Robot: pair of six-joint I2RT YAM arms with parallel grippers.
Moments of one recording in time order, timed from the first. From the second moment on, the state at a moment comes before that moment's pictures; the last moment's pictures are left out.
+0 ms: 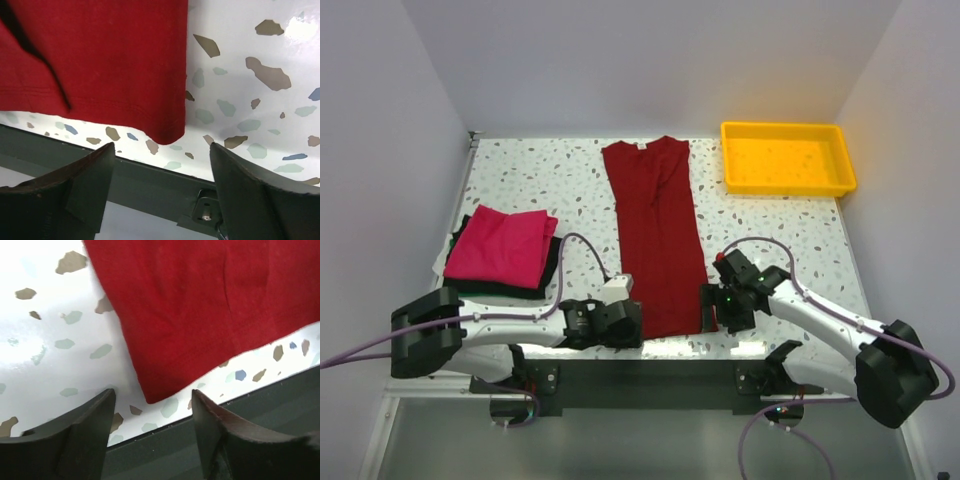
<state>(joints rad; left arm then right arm) -1.27 1.30 0.59 -0.32 -0.28 -1.14 0.61 1.11 0.58 -0.76 -0.14 0.60</state>
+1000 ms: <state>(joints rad) -1.28 1.30 0.55 -0.29 -0.29 -1.07 0.65 1.04 0.47 -0.73 -0.19 0.65</state>
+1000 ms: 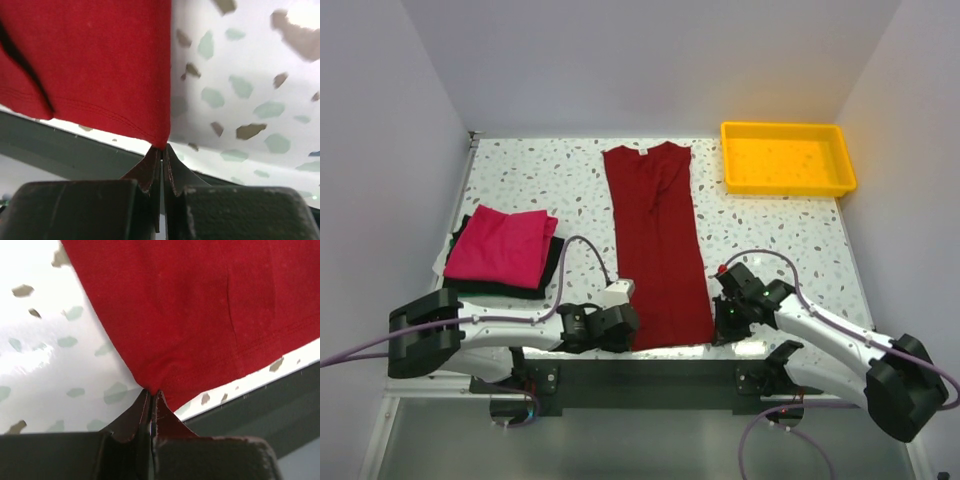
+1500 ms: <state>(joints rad) -1.30 1.20 0.59 -0.39 -0.30 -1.08 0.72 1.03 0.62 -0.76 -0.16 0.68</state>
